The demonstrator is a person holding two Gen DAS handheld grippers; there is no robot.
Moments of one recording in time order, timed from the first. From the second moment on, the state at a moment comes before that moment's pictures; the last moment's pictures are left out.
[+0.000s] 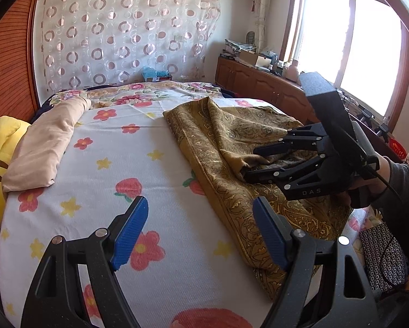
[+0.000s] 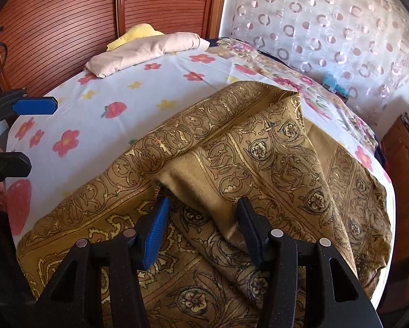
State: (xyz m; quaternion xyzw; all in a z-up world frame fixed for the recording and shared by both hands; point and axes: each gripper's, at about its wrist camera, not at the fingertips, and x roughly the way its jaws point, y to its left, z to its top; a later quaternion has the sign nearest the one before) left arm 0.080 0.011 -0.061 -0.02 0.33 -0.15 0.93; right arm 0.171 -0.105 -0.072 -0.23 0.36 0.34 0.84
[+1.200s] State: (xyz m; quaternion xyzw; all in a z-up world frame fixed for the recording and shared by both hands) left arm 0.076 -0.002 -0.071 -0.02 0.34 -0.17 0.92; right arm 0.238 -0.230 -0.001 -0.11 0.34 0.12 0.93
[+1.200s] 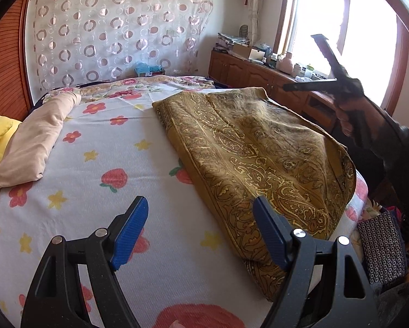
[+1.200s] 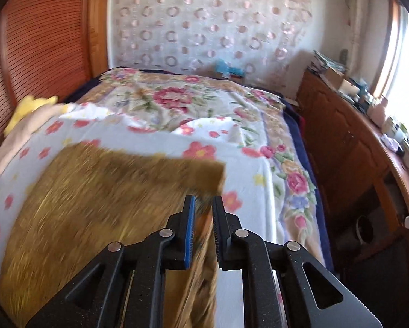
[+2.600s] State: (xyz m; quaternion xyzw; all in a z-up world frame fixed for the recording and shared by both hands) left arm 0.034 -0.032 -0.101 -0.01 0.40 -0.24 0.88; right arm 0.035 -0.298 -0.030 -0.05 0.30 0.14 0.94
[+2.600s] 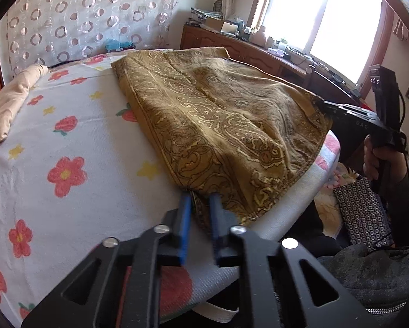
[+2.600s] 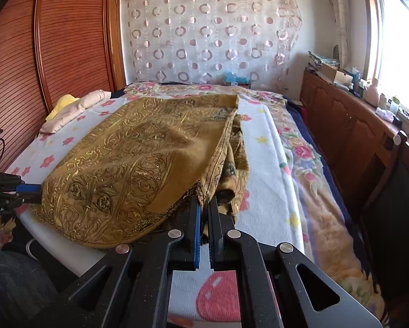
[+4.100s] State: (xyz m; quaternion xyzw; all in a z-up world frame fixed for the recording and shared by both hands) left arm 0.036 -0.030 -0.098 -0.01 0.41 -0.21 0.88; right arm 0.041 -0.294 -0.040 0.00 0.32 0.12 0.94
